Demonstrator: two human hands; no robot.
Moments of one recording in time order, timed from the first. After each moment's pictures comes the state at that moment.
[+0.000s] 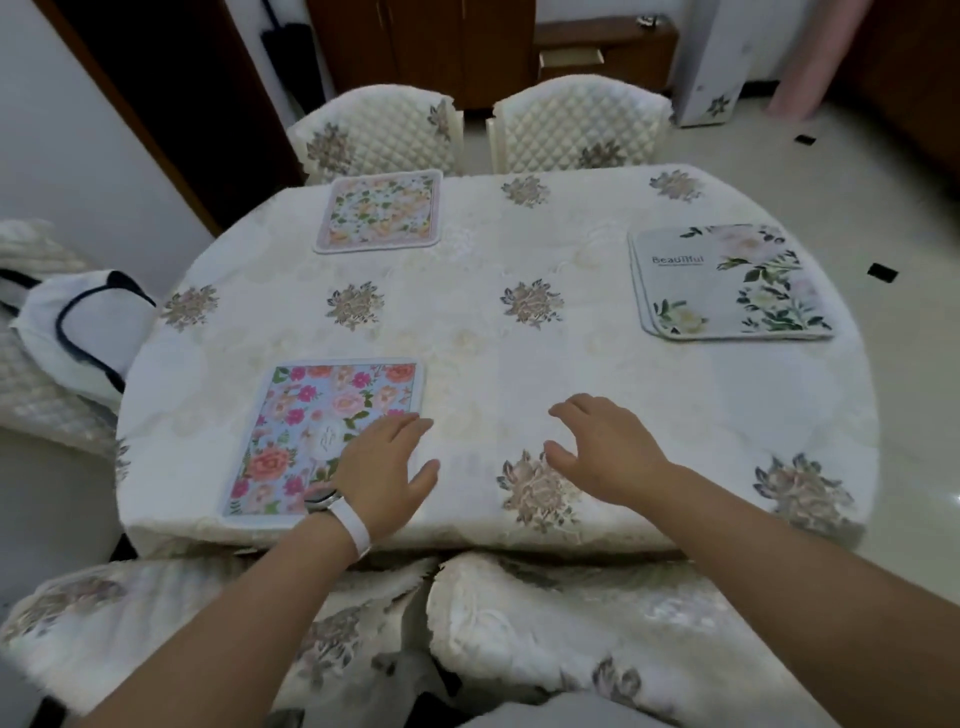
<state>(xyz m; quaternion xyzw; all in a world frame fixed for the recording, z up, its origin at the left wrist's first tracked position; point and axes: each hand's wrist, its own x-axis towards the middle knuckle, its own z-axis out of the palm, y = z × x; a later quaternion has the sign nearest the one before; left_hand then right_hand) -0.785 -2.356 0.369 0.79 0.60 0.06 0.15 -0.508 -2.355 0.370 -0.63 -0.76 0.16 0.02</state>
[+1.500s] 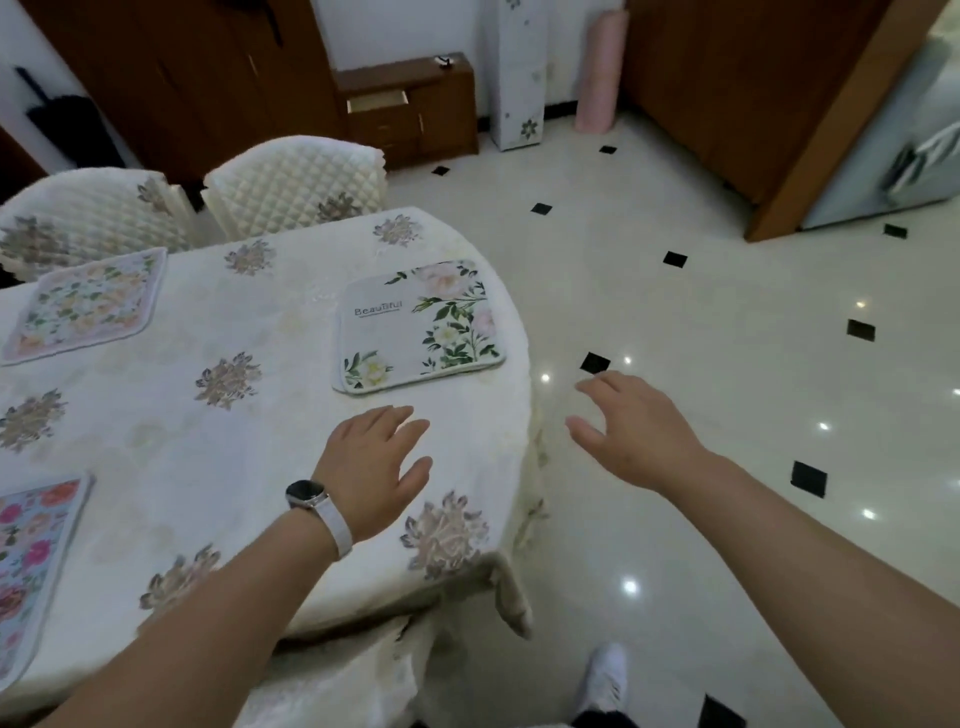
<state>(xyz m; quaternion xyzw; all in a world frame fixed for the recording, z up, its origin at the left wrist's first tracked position) -0.312 -2.352 0.389 0.90 0.44 0.01 0.03 -0.011 -2.430 0.401 -0.75 -0.64 0.12 0.09</state>
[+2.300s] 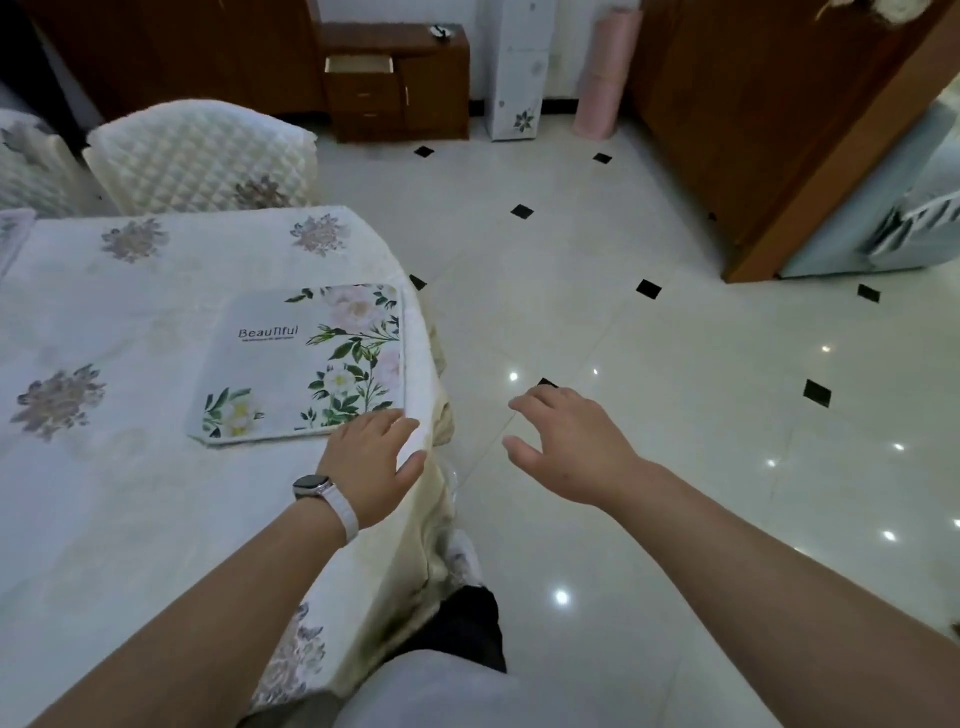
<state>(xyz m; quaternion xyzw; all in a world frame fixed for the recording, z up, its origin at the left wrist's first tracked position) -0.114 -2.250 0.323 0.85 0.51 0.02 0.10 0.136 -2.308 0.388 -0.67 -0.72 0.15 0.02</state>
